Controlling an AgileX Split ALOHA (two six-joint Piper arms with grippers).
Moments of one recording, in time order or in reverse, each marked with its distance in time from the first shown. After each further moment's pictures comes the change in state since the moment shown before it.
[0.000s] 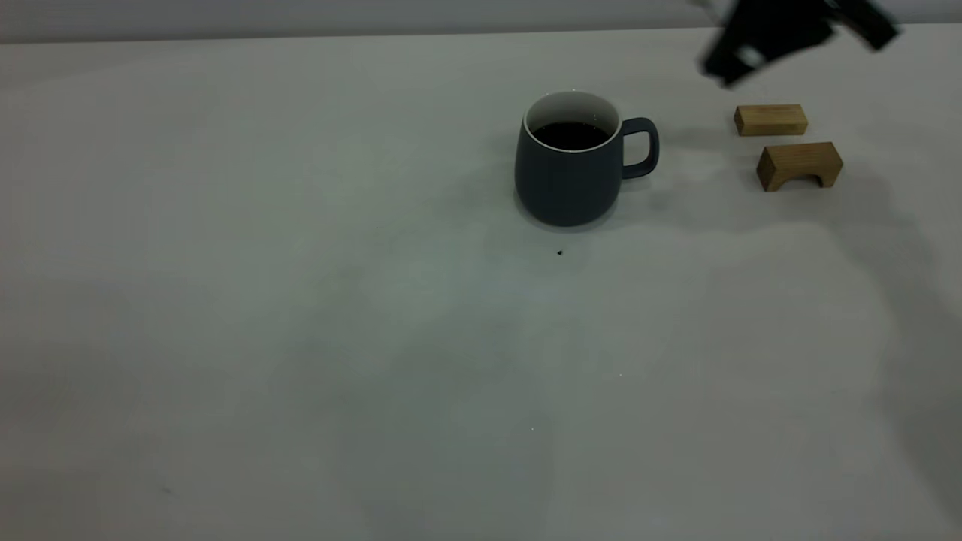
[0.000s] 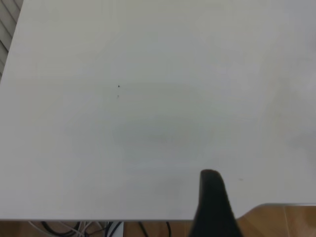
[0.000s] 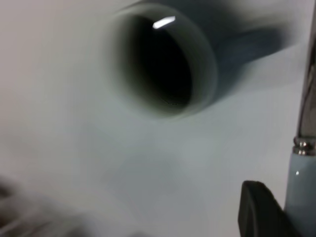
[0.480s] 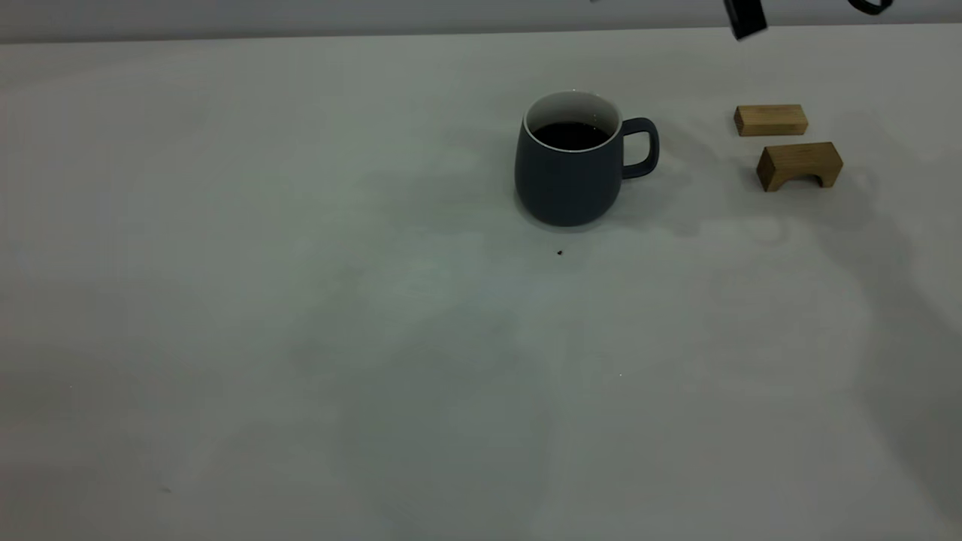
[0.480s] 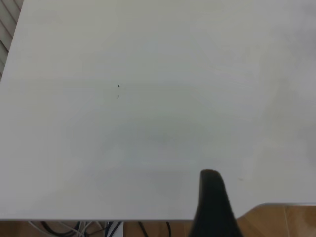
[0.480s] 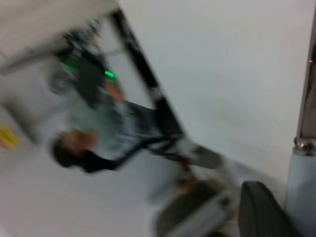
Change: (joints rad) left arm 0.000 0.000 0.000 0.000 0.000 0.000; right arm 0.030 0.049 0.000 0.519 0.124 0.114
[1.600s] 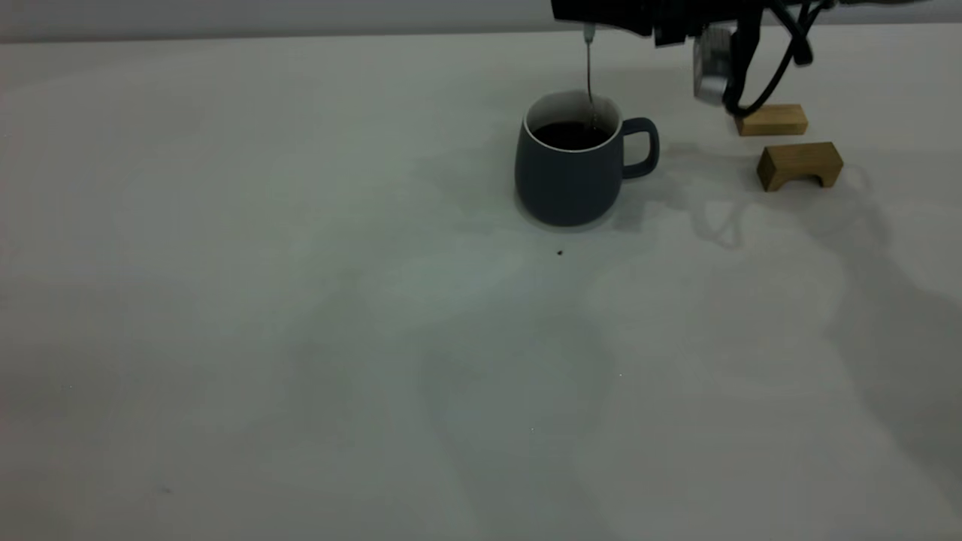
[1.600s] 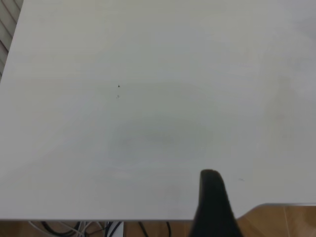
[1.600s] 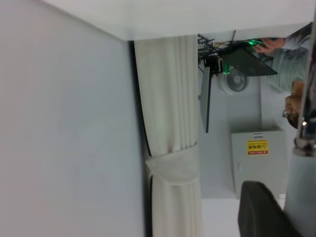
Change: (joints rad) left arm 0.000 0.000 0.000 0.000 0.000 0.000; right arm 0.000 0.270 -0.112 0.306 -0.012 0.962
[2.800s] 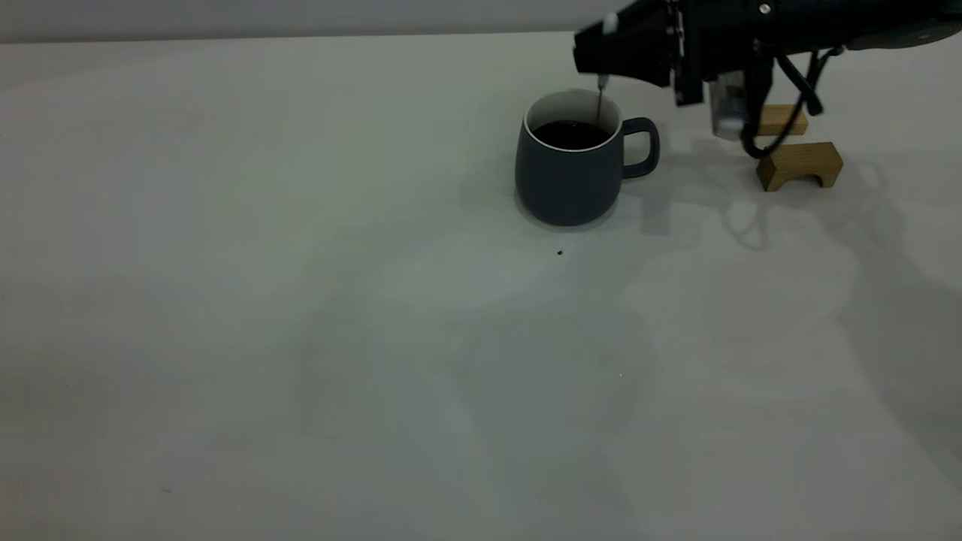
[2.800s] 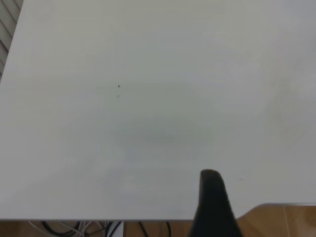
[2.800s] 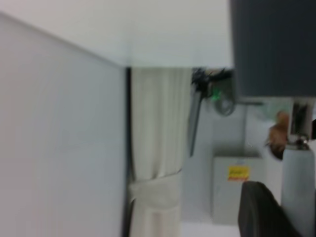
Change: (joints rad) left arm 0.000 0.000 0.000 0.000 0.000 0.000; right arm -0.044 0.079 -0.045 -0.096 0.006 -0.130
